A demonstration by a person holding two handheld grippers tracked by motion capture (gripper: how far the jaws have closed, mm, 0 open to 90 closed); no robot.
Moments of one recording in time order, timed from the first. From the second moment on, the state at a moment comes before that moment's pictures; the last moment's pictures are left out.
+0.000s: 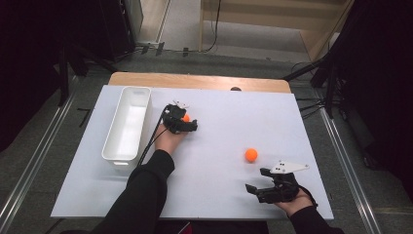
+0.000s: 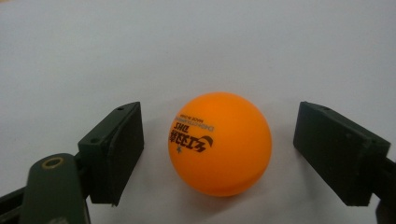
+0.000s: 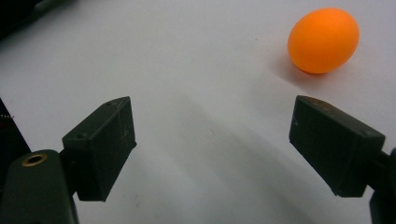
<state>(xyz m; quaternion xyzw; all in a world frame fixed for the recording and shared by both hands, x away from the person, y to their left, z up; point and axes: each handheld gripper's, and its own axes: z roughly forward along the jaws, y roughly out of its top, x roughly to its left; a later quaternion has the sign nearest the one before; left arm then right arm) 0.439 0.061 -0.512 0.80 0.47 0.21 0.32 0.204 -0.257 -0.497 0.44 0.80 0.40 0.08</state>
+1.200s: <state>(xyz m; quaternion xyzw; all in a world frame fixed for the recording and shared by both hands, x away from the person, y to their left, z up) 0.431 0.065 -0.511 0.79 0.47 0.22 0.33 0.204 -0.256 -0.497 0.43 0.81 0.39 0.08</state>
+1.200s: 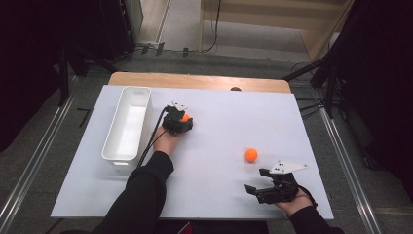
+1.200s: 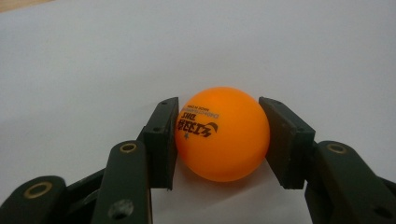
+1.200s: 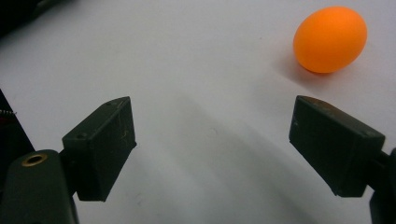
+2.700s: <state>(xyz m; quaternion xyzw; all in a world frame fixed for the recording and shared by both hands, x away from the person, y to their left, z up) 0.398 0.059 -0.463 0.83 0.41 0.11 0.37 0.203 -0.257 -0.497 0.44 0.81 0.39 0.08</state>
